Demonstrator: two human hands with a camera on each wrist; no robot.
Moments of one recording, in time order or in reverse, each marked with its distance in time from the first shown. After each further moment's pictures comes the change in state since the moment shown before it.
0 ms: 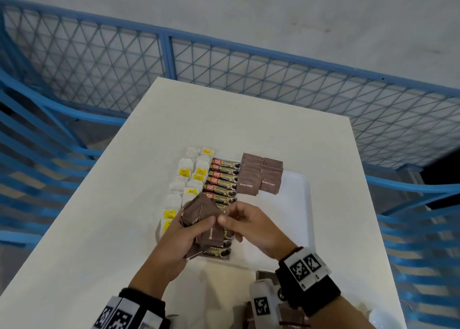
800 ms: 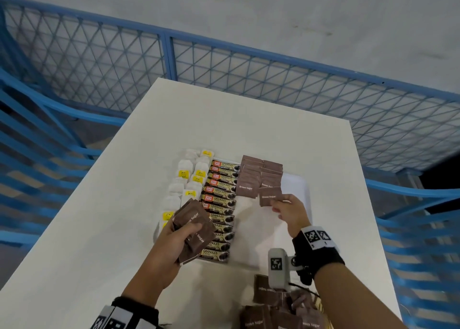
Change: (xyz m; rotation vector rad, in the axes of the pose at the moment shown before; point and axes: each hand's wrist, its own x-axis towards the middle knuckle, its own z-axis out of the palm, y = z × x) left_hand 0.006 -0.009 -0.014 -0.062 0.179 -0.086; right_hand 0.038 0.044 -0.094 0.081 0.709 0.224
